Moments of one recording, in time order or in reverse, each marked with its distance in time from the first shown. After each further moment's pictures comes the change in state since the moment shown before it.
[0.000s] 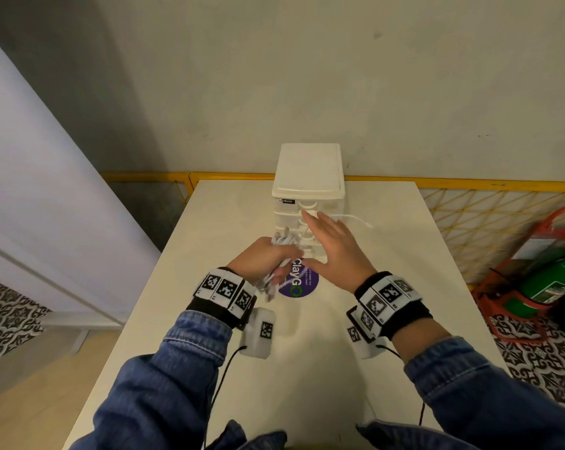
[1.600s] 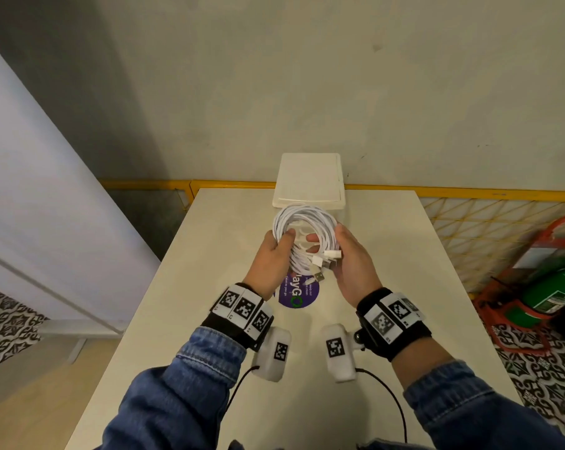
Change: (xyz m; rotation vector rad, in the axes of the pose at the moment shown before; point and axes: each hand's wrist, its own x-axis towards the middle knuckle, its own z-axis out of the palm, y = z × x) left_hand 0.019 -0.001 0.018 -0.195 0.303 0.223; right_hand 0.002 -0.030 -0.015 1.367 0.298 0.483
